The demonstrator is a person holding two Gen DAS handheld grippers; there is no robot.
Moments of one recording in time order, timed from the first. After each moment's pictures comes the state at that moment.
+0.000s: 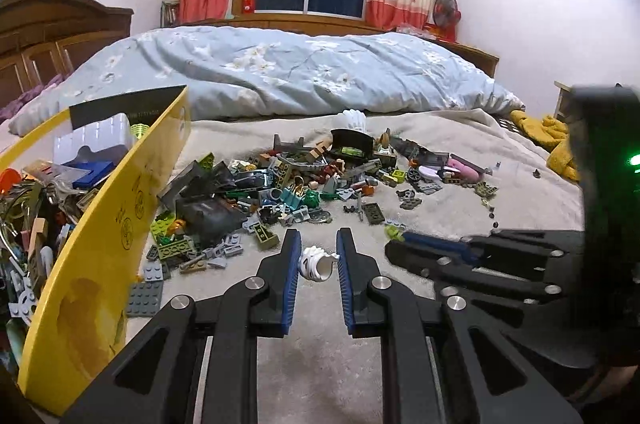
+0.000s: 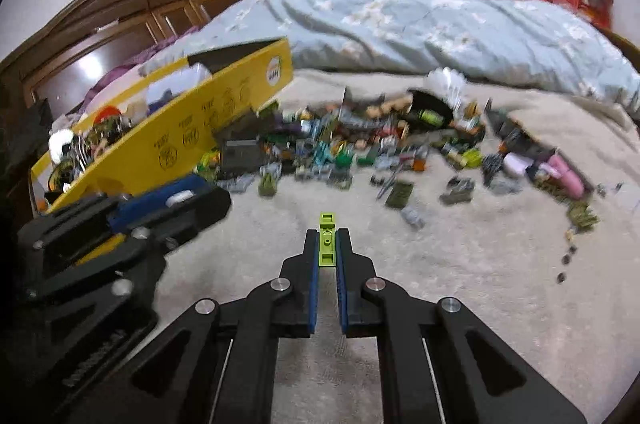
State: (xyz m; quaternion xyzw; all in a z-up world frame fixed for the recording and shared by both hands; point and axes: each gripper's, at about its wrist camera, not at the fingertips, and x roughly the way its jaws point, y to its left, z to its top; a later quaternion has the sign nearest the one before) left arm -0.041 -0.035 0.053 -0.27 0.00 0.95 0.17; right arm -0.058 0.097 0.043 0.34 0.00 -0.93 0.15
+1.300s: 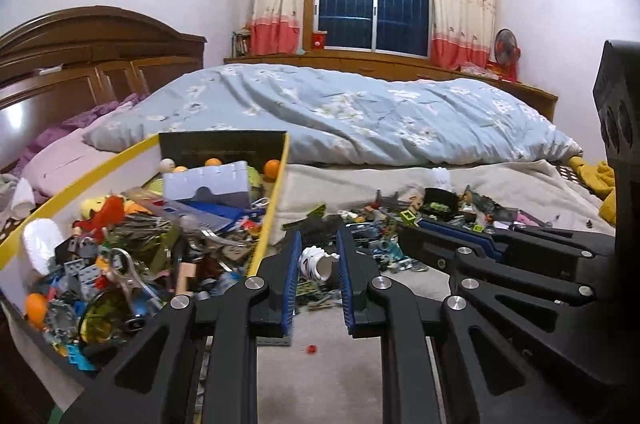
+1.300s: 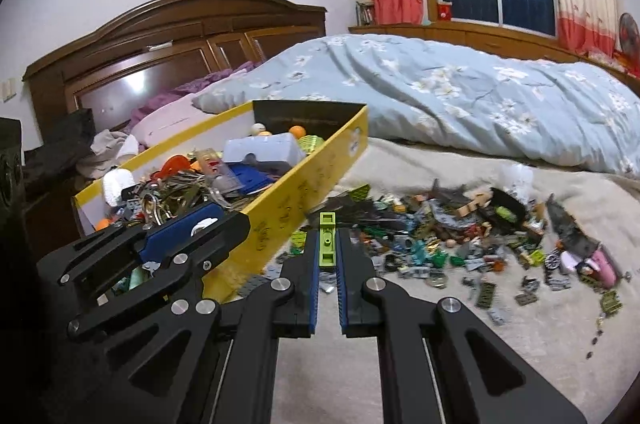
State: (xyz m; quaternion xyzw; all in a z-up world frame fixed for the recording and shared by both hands) left arm -0.026 -0.107 0.095 -0.21 -0.01 0.98 0.04; right arm -0.063 0.013 0.100 0.27 0.01 -0.94 0.22
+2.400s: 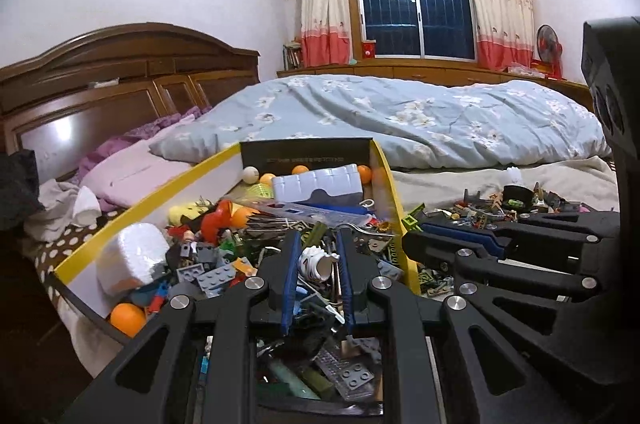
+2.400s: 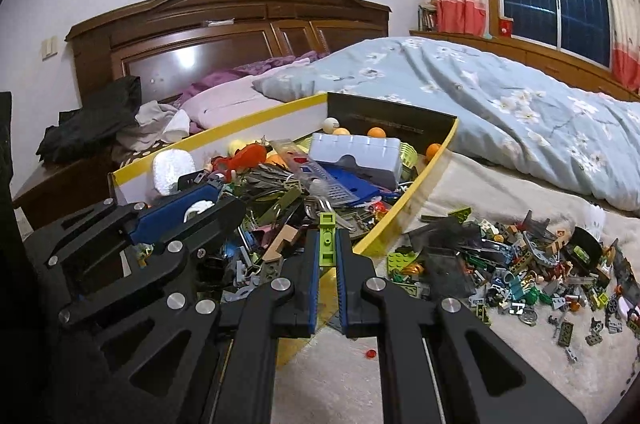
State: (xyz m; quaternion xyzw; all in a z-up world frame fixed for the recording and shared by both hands) left arm 0.000 -0.182 0.091 -0.19 0.02 0.98 -0.05; right arm -0.062 -0.080 0.093 0.26 0.06 -0.91 0.31
